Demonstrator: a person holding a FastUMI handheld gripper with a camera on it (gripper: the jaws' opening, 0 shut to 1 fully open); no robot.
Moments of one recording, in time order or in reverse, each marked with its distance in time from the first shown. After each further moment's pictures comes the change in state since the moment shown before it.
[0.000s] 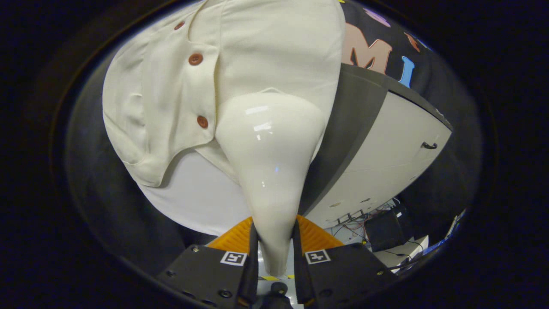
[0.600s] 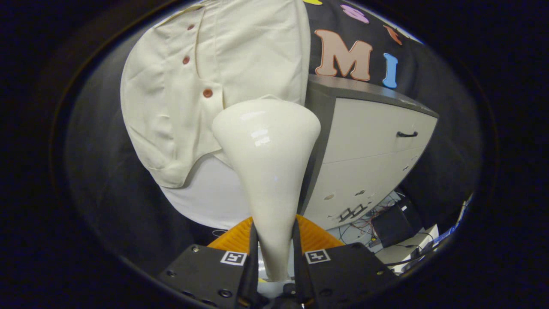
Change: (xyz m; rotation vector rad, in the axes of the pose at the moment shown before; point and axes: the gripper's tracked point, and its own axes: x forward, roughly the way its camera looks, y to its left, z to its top) arm -0.085 -0.020 0.004 0.102 -0.136 0.038
